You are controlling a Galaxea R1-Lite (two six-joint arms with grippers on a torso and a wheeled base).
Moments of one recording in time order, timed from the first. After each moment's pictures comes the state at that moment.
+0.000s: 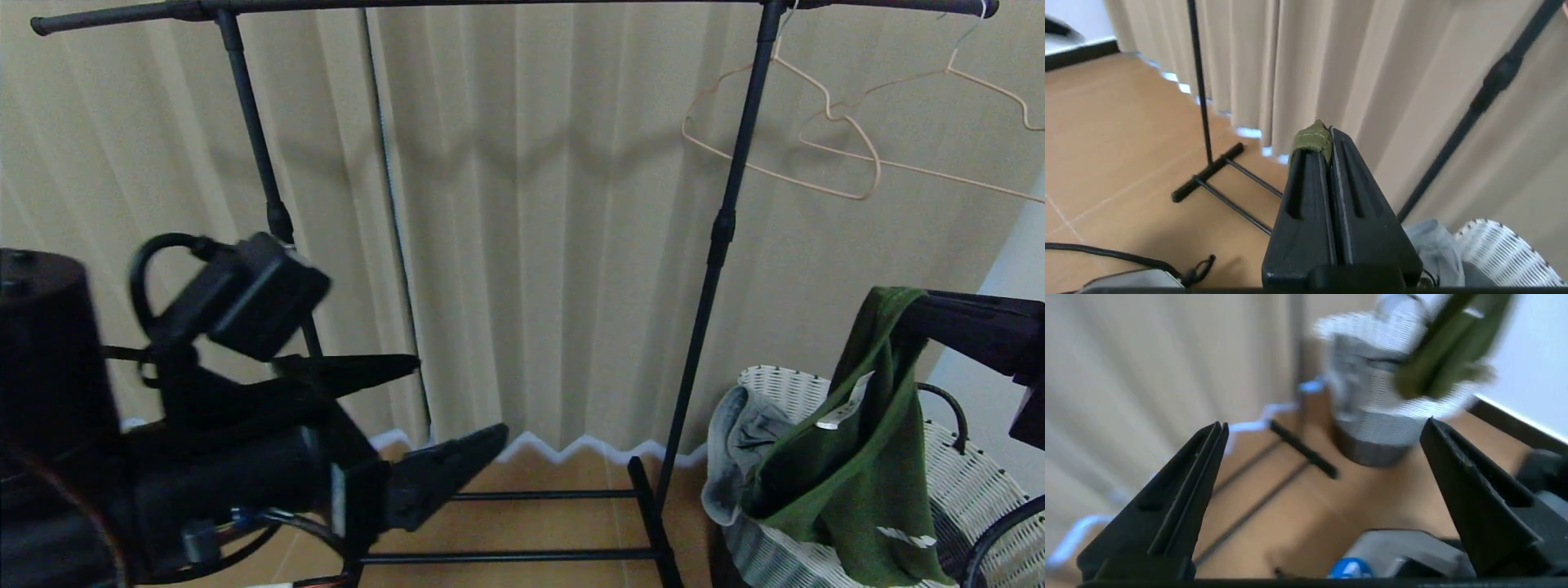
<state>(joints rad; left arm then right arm) -0.79 1.33 -0.68 -0.38 -0.04 -0.02 0.37 1.08 -0.73 -0.21 0.22 -0.07</state>
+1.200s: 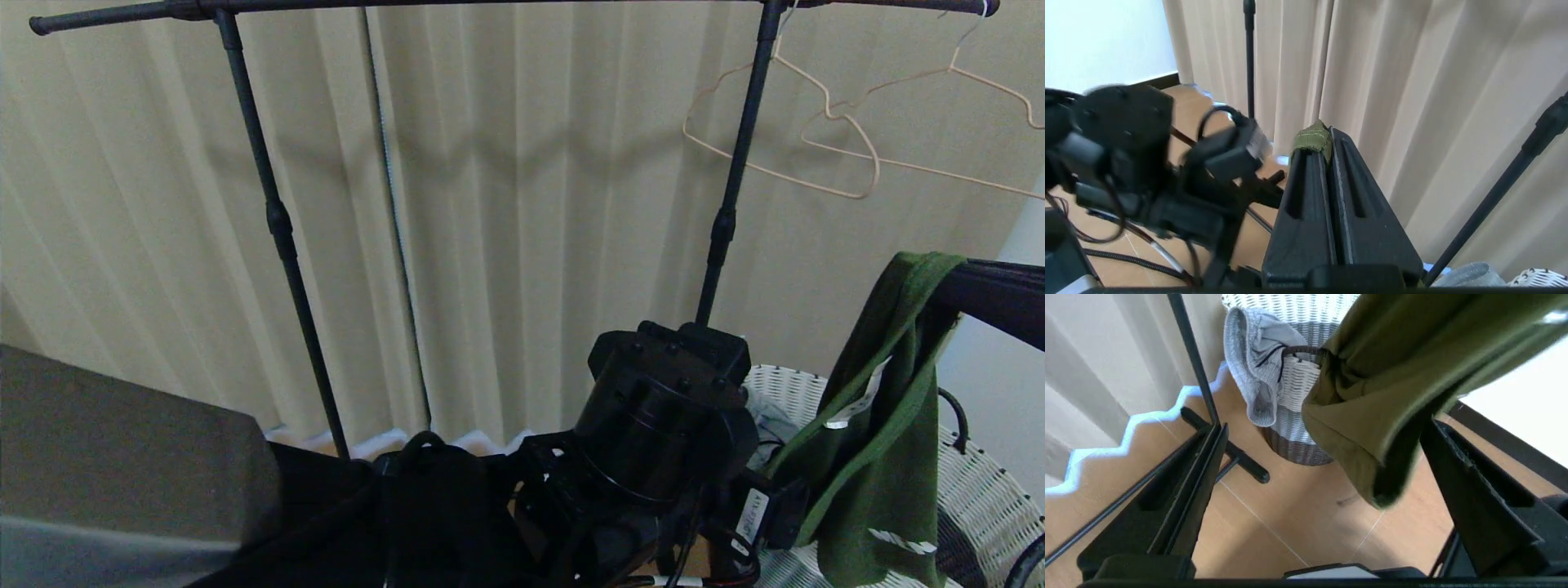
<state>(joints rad) -1.08 2.02 -1.21 -0.44 0.11 -0.19 0.50 1.04 -0.78 -0.21 0.22 0.01</state>
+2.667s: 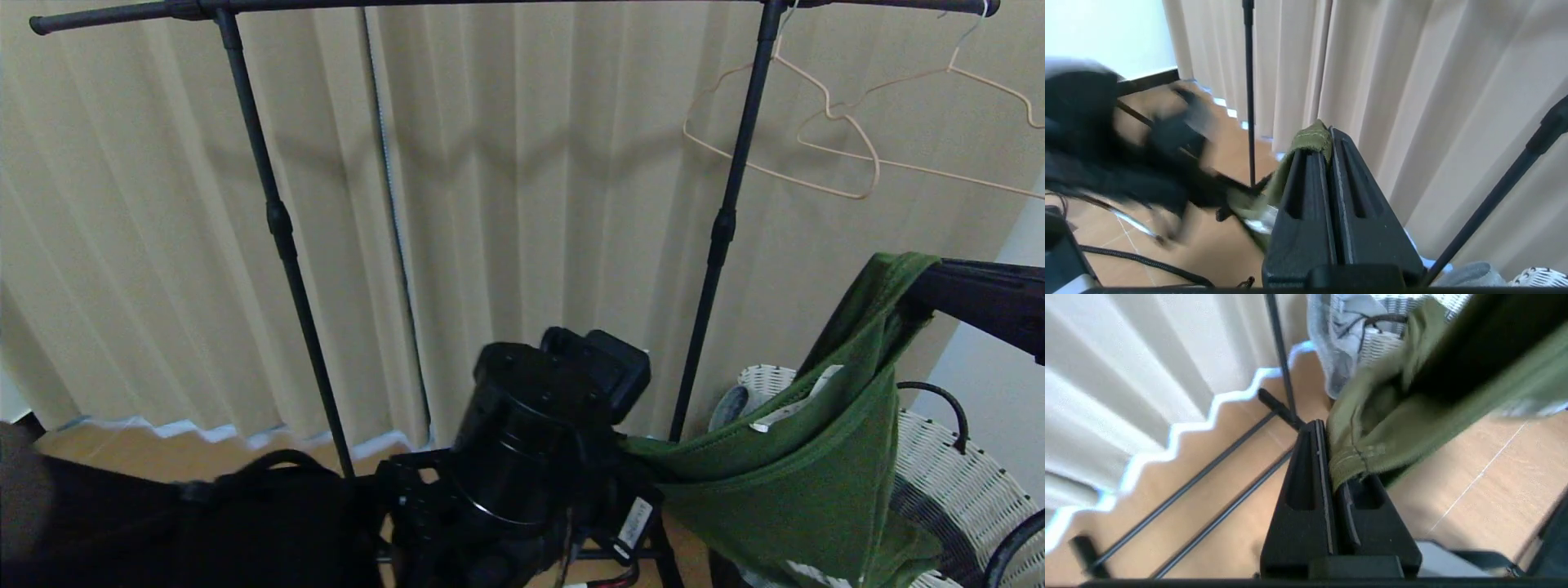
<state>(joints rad) -1.02 1.82 -0.94 -0.45 0.25 -0.06 0.50 1.08 -0.80 -0.21 0.22 0.01</state>
